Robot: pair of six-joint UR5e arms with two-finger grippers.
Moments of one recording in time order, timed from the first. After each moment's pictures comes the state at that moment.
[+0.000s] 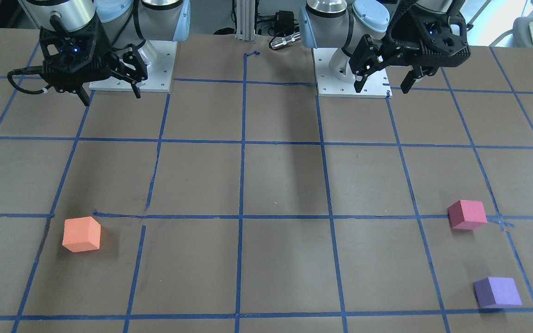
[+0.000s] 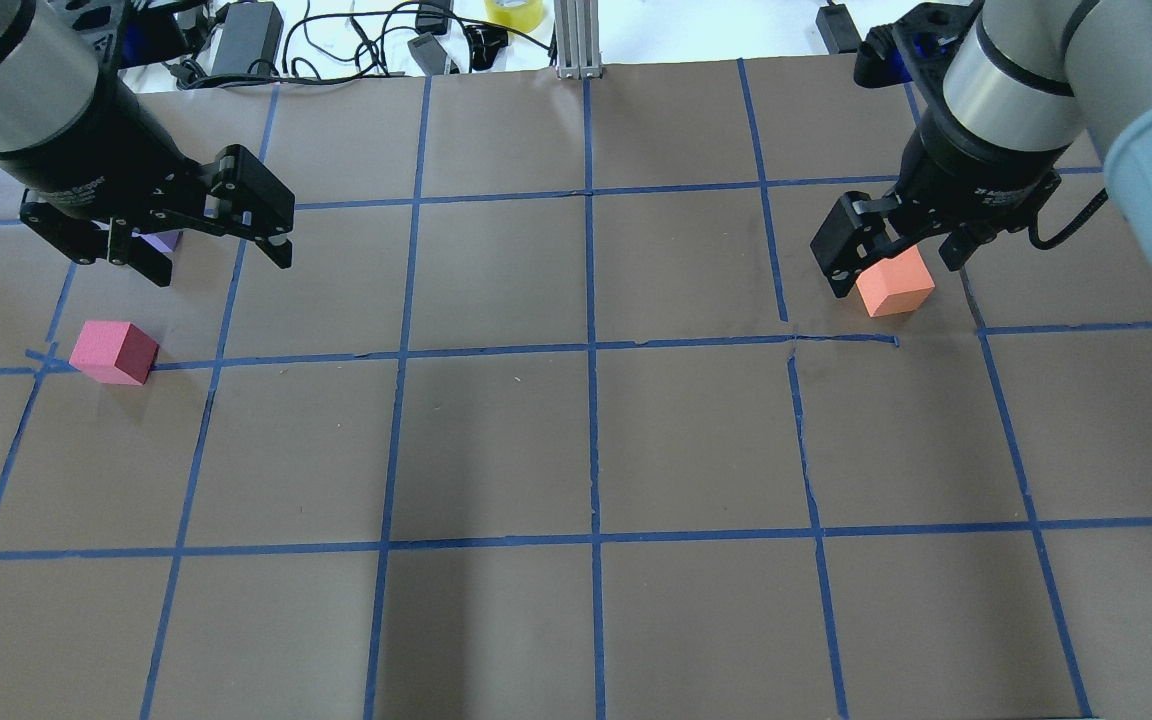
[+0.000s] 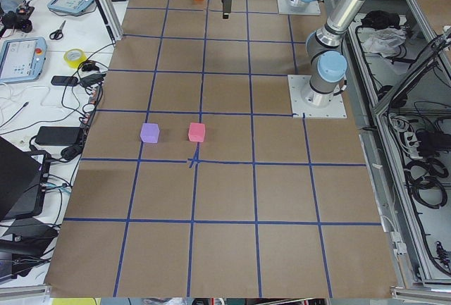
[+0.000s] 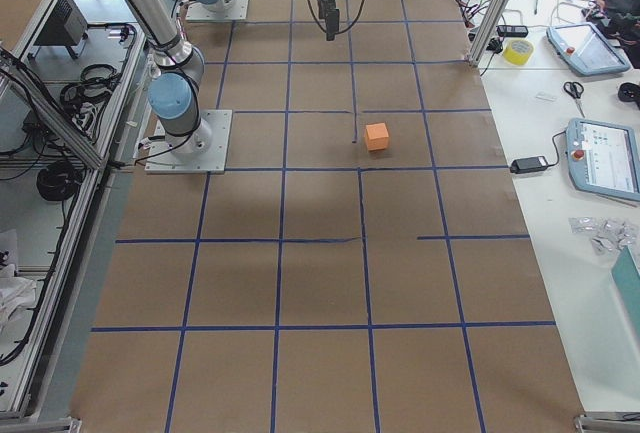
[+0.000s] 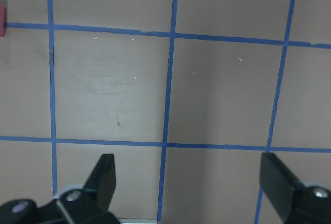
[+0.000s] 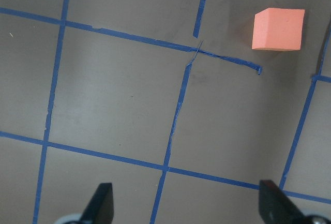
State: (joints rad) left arm -1.51 -1.43 -1.60 -1.64 1.51 -0.02; right arm 1.56 -1.68 1.67 -1.56 -1.55 -0.23
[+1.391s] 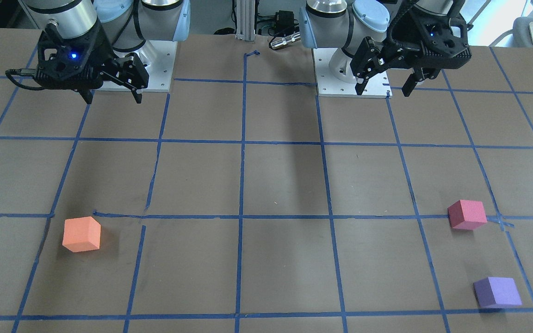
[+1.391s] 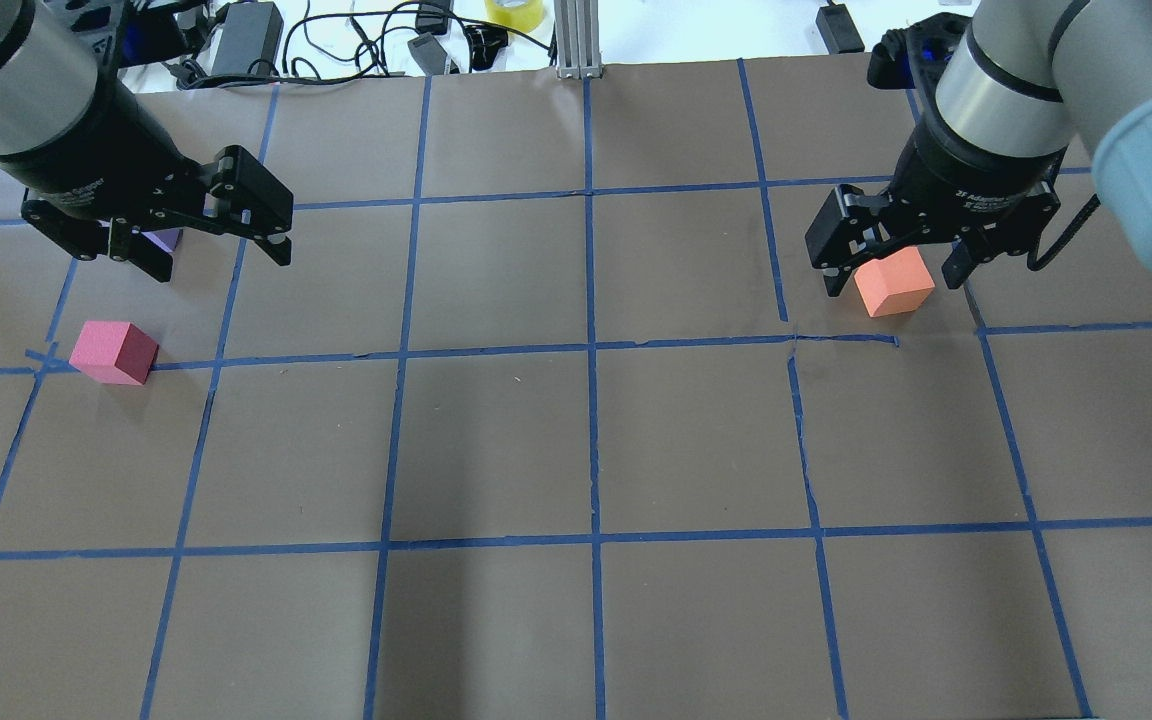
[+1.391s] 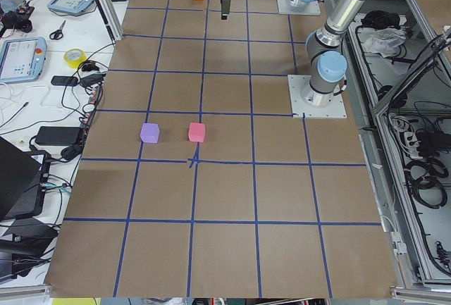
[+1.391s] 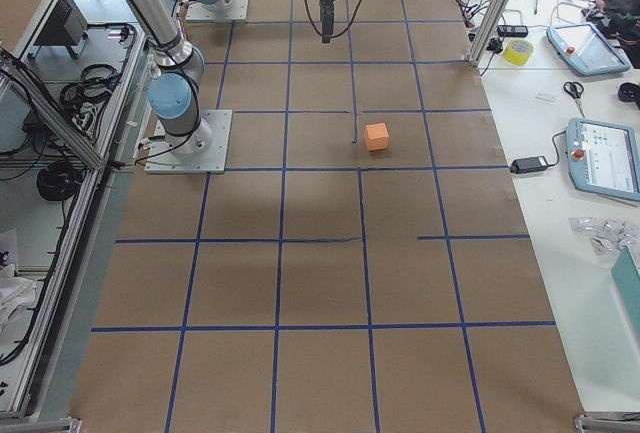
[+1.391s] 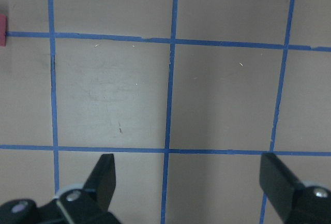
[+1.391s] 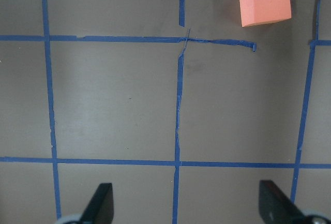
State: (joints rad) left arm -1.50 -1.43 -1.62 -1.61 1.51 0.00; right arm 1.56 -1.67 1.68 -1.55 -1.55 -0.03
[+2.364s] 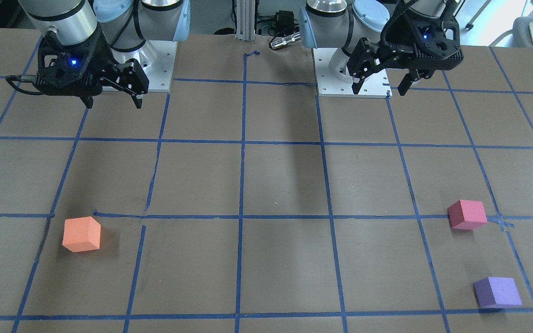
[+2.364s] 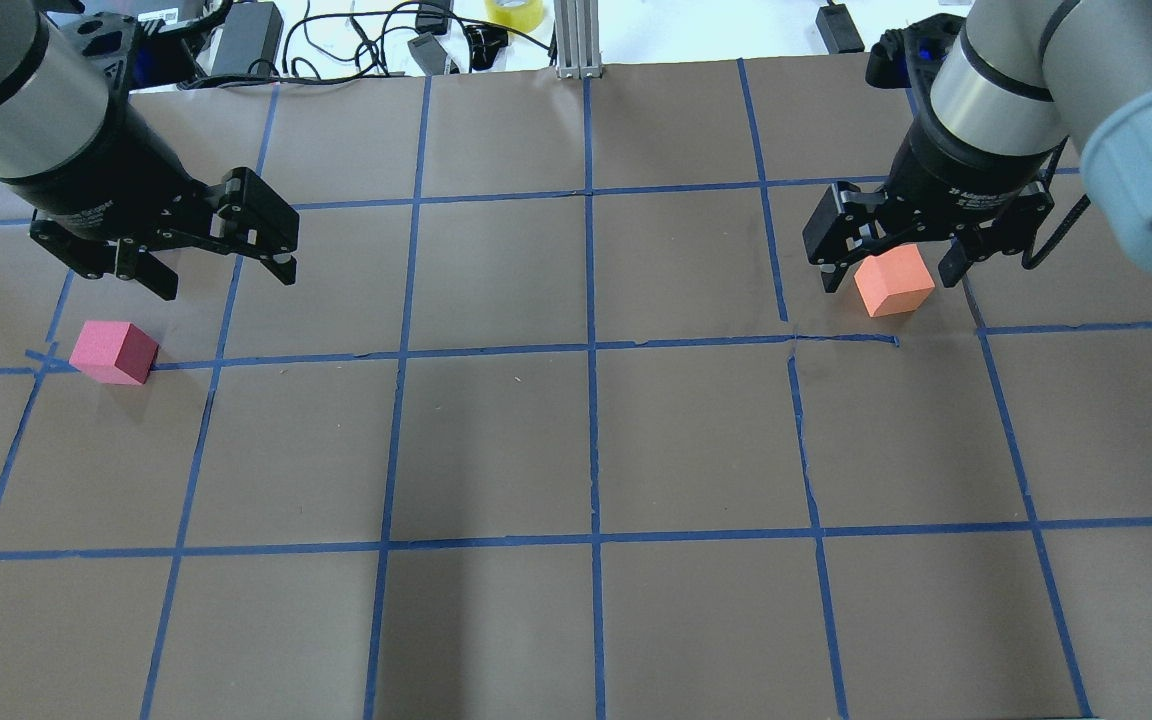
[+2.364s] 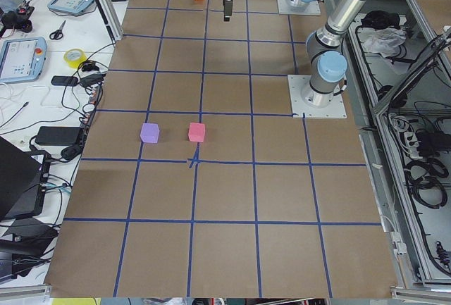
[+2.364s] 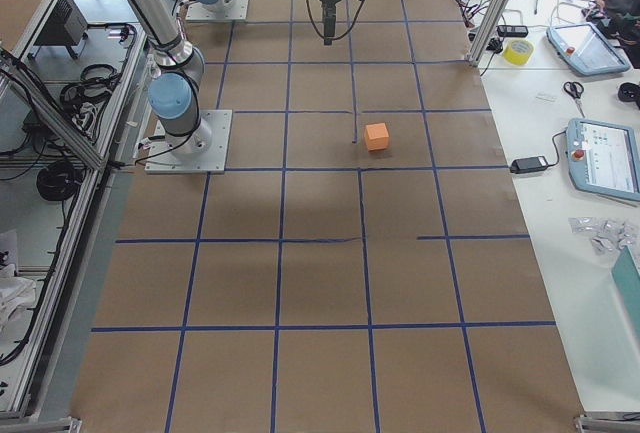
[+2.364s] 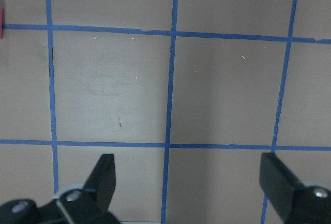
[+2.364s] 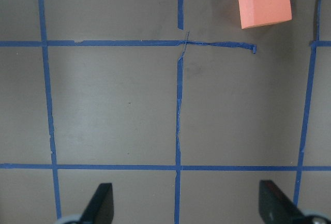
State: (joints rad) left arm -1.51 -1.41 -1.65 -1.61 1.51 0.00; right arm 1.56 -1.65 1.68 -1.57 -1.55 -0.02
